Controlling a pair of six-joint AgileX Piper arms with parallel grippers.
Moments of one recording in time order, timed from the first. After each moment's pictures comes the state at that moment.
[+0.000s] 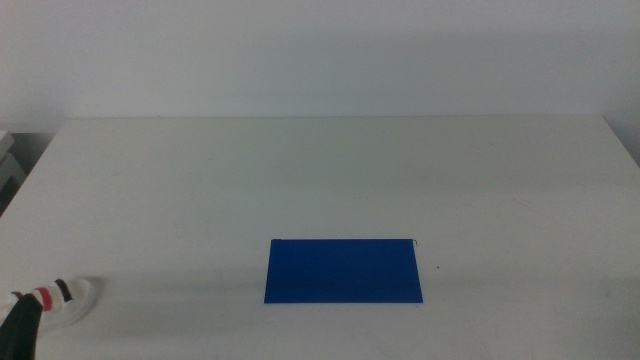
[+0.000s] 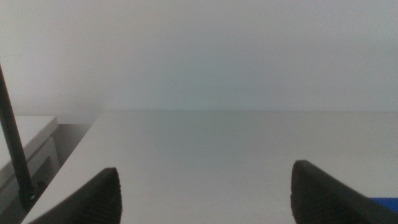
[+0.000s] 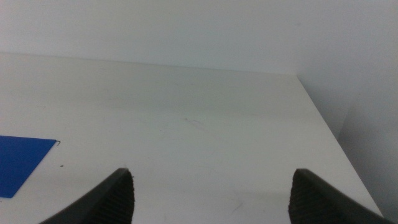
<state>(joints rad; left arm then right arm) -0.02 -0.01 0.03 -0.04 0.07 -0.02 -0.01 -0.01 0.03 0.04 0.21 -0.06</state>
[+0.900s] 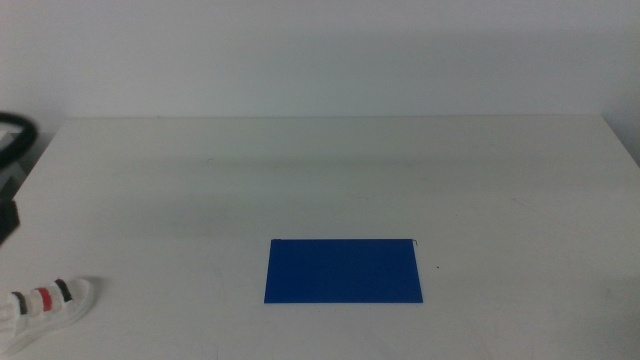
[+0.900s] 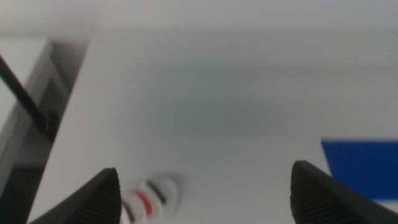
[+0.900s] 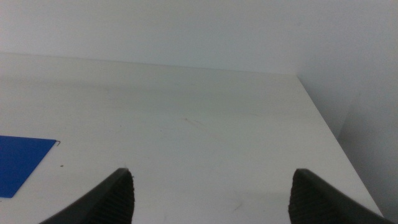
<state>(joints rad) -0.02 0.59 -0.70 -0.02 0.71 -0.02 -0.01 -0.01 0.03 0.04 0.21 -0.06</state>
